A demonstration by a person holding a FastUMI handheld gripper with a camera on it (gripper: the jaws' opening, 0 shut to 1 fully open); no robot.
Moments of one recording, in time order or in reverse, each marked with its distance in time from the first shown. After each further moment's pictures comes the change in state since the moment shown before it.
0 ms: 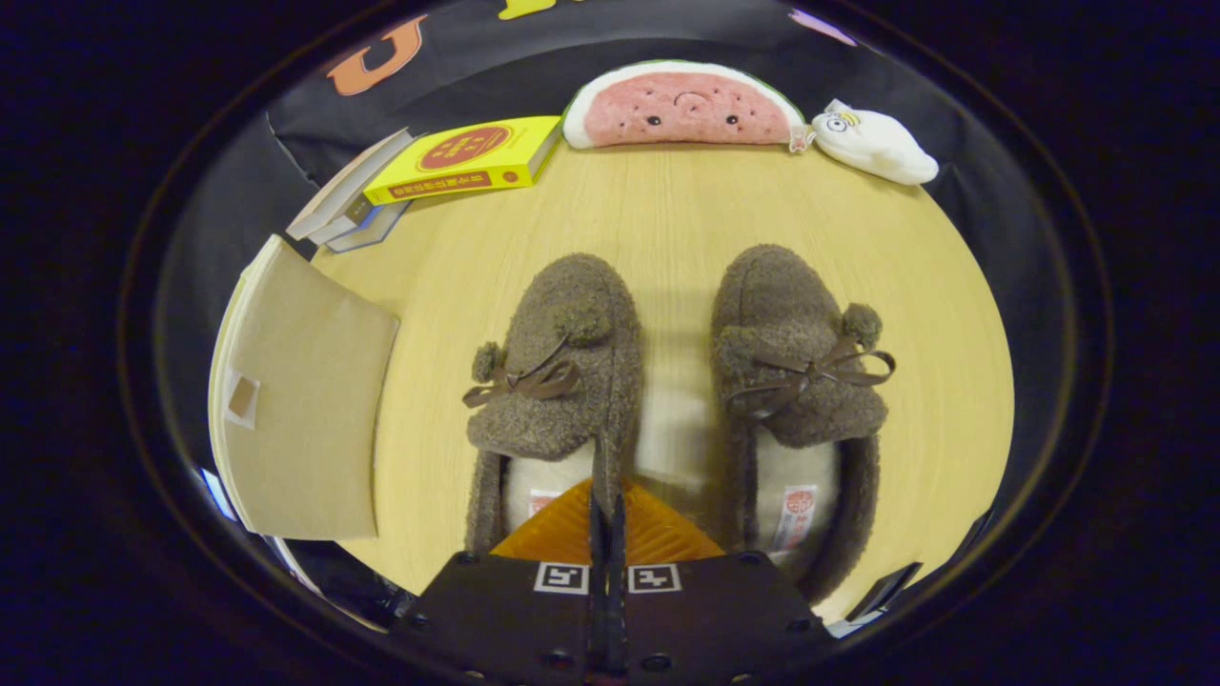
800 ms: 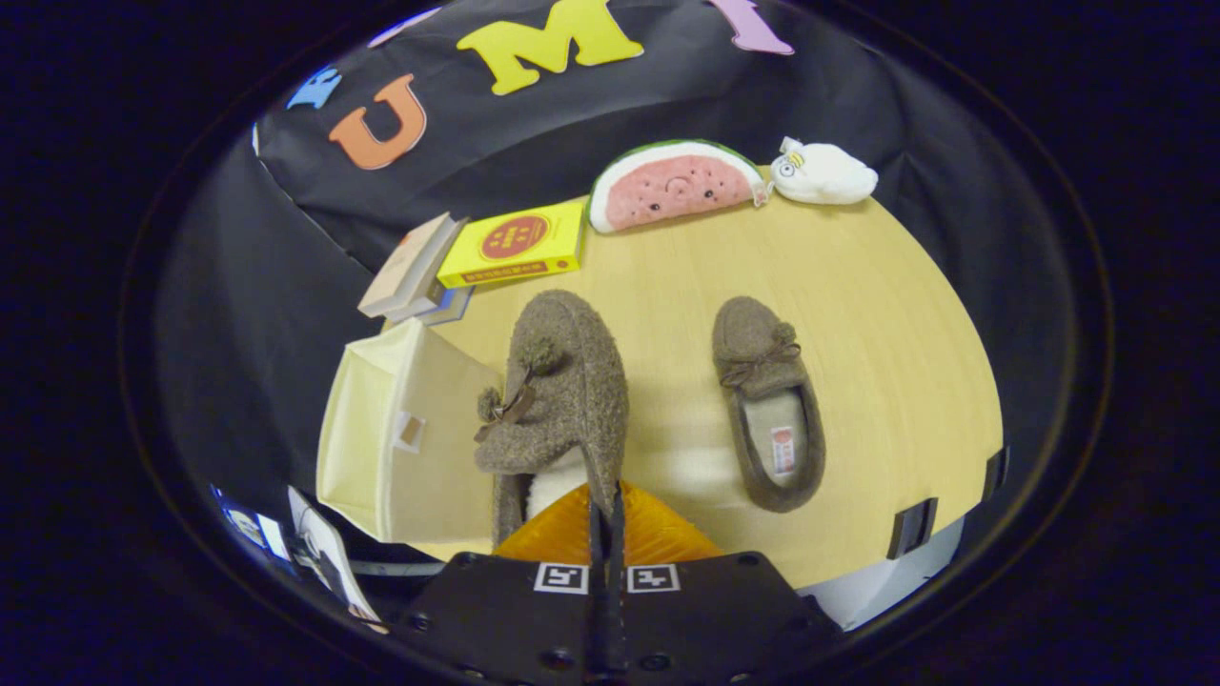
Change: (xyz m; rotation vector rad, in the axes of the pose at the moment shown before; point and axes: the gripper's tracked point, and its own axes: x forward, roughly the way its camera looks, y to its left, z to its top) arm -0.154 0.059 -0.004 0.126 -0.211 0.178
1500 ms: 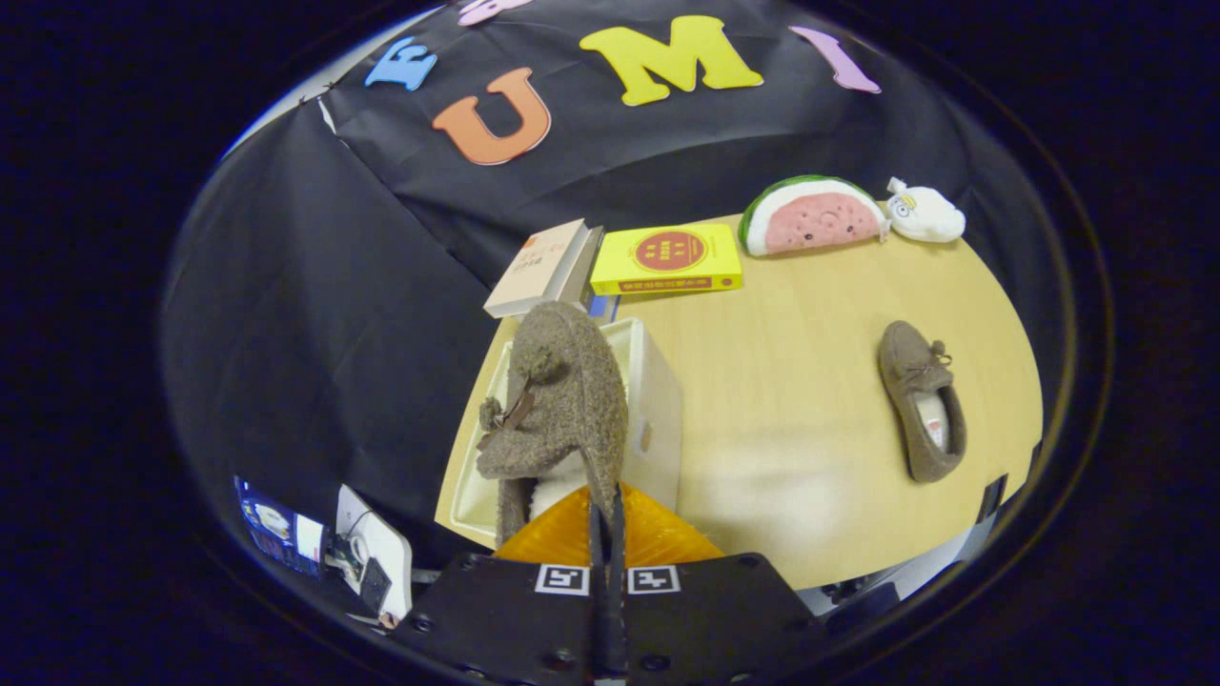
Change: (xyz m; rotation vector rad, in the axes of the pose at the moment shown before) arm 0.013 0.200 -0.037 -0.090 -0.025 0.160
